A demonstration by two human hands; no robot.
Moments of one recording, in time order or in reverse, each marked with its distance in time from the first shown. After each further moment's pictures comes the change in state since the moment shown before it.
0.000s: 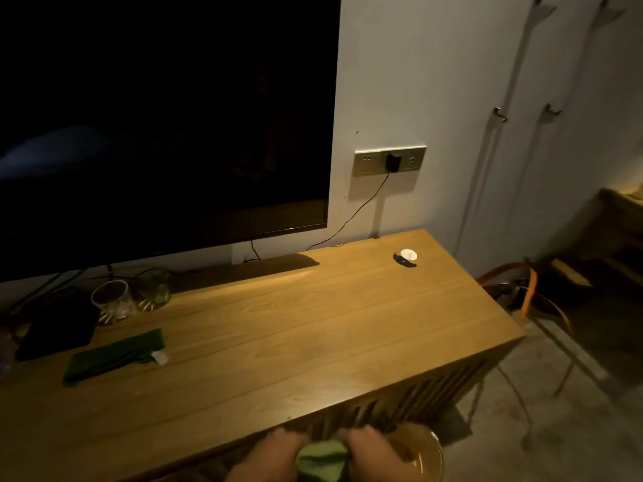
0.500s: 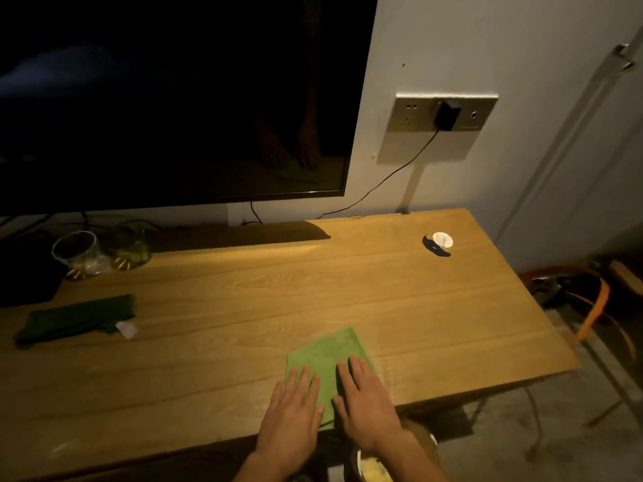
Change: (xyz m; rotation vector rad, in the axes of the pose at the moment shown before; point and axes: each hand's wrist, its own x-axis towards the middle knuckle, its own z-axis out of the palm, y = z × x) left_hand 0.135 -0.003 0.027 0.175 0.279 -0.175; right_hand 0.111 0.086 -0.022 -0.312 0.180 -0.028
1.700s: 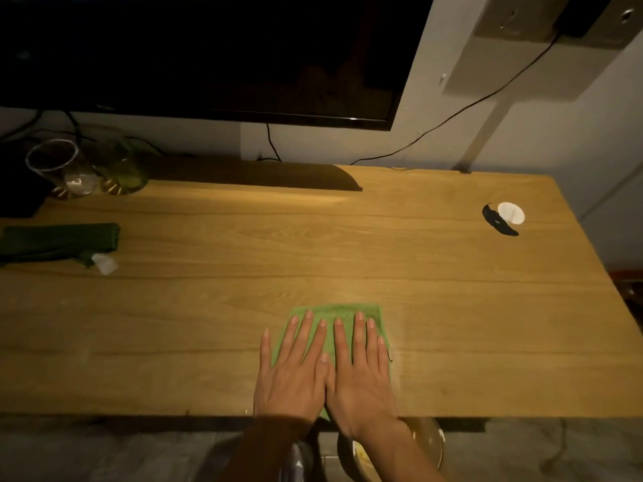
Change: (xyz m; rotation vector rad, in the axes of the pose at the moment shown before) left_hand 0.056 0.015 0.017 -0.091 0.077 -0.293; right_hand 0.058 0.004 0.032 -0.013 0.026 -0.008
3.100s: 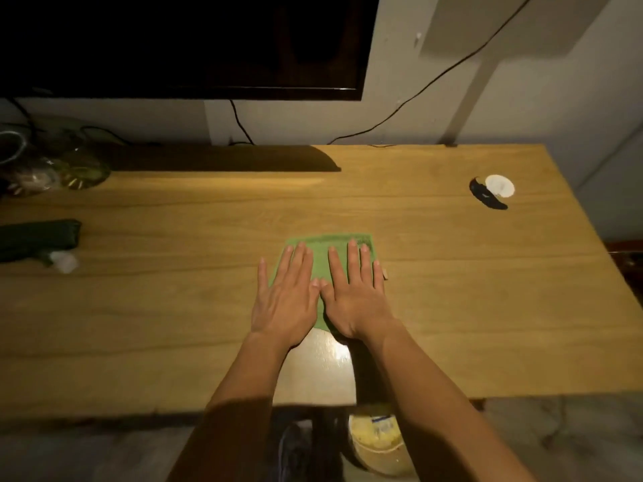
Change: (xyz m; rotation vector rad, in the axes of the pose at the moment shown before) left_hand 0.093 0.008 -0.001 -0.035 0.221 0.083; right_hand 0.085 0.043 -0.040 0.065 -0.003 -0.012
